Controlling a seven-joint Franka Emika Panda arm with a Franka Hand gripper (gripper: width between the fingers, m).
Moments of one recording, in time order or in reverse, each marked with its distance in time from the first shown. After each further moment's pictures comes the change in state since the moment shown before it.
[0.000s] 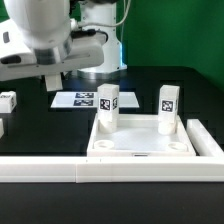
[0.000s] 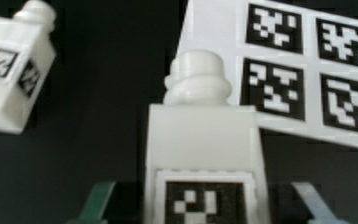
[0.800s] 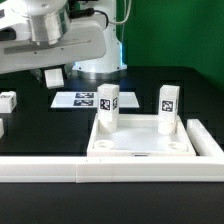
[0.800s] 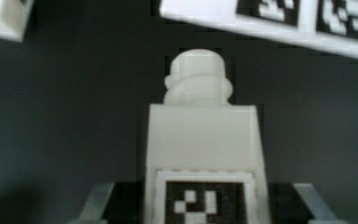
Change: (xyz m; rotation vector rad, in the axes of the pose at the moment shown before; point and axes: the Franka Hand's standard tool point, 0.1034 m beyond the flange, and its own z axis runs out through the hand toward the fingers) arm 0.028 -0.002 -0.039 0.018 0.354 0.005
